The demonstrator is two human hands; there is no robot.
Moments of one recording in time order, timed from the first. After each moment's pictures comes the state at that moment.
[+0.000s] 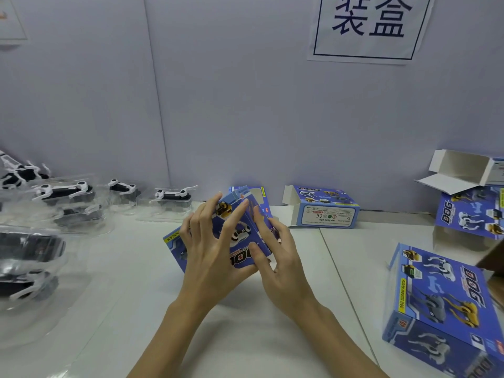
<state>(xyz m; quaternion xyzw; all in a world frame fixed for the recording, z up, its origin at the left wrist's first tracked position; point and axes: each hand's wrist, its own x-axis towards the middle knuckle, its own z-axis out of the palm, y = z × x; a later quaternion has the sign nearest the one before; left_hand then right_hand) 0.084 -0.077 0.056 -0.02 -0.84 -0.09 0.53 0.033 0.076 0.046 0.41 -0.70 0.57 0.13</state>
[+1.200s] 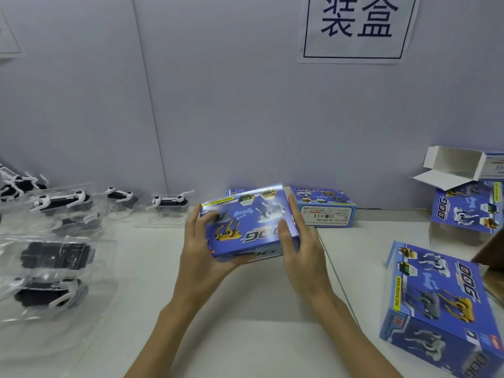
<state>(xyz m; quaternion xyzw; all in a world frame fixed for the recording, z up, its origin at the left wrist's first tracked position) 0.079 -0.089 0.050 -0.05 -0.80 -0.38 0.47 0.009 0.101 0.061 0.25 -0.74 0.60 0.18</state>
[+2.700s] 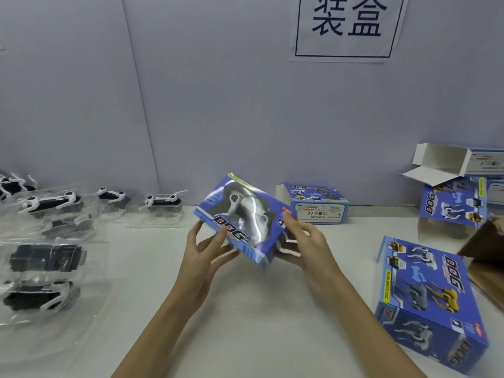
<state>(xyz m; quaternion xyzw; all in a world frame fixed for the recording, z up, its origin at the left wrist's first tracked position) 0.072 -0.083 0.048 0.06 -0.56 -0.80 0.21 0.000 0.124 0.085 0.08 -0.61 0.78 -0.10</state>
